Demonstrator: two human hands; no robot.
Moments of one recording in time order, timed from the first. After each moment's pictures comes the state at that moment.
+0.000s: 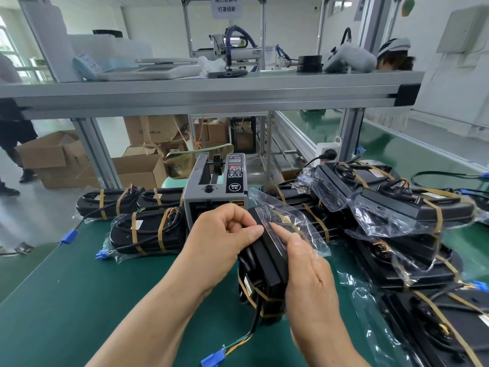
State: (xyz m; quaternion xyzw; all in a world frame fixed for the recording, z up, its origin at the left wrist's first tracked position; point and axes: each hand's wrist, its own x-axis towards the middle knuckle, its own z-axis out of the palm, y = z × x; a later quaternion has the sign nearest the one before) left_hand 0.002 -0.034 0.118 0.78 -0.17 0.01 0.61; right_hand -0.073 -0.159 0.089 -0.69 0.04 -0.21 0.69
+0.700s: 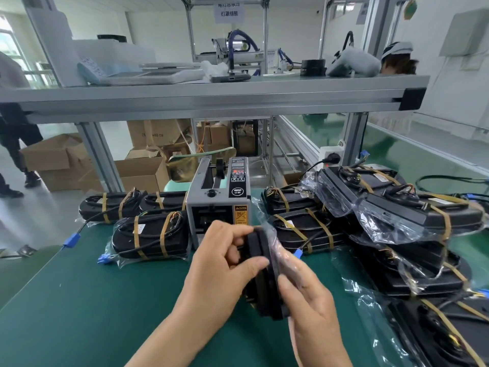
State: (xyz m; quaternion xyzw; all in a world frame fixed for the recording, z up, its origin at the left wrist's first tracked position) left_hand -0.013 -0.026 0.084 0.81 -0.22 0.15 0.52; right_hand -0.068 -0.165 0.033 -0.58 -0.07 -0.19 0.79
